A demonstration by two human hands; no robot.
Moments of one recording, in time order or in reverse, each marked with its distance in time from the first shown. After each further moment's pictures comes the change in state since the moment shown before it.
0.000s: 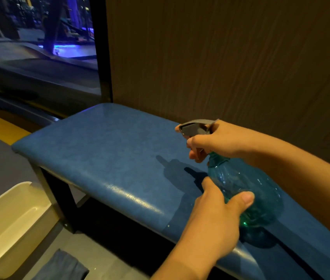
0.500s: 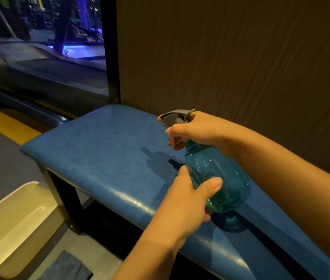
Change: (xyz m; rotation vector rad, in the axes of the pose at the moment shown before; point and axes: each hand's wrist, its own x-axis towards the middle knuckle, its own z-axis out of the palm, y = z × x) left_hand 0.014 0.006 -0.056 -0.116 0.113 0.072; right_hand 0.052 -0.031 0.021 -0.001 0.035 -0.007
